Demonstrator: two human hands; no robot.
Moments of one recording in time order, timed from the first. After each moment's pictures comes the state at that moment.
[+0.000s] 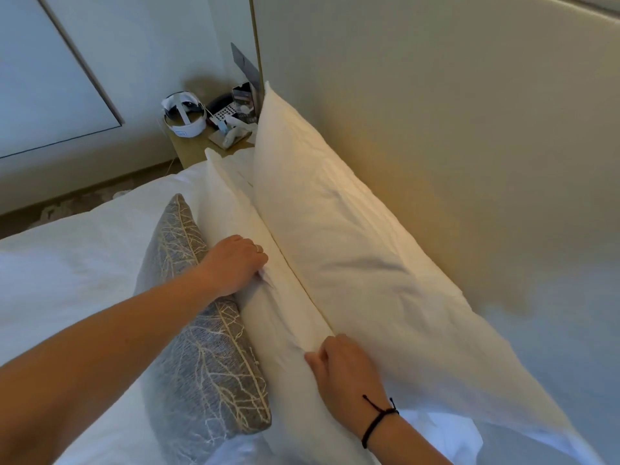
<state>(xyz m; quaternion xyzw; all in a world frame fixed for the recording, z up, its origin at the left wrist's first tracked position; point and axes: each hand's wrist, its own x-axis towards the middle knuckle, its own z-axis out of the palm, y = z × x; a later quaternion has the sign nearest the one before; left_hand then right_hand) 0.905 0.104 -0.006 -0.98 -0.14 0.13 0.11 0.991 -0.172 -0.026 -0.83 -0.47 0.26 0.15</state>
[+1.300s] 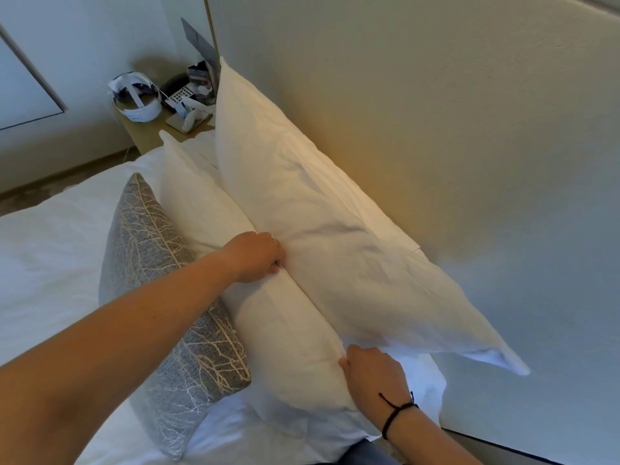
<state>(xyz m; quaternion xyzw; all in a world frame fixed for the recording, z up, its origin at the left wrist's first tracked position) 0.951 0.049 -0.032 -0.98 -0.07 0.18 -0.01 0.998 -0.267 -0.050 -0.88 -0.42 0.23 0.00</state>
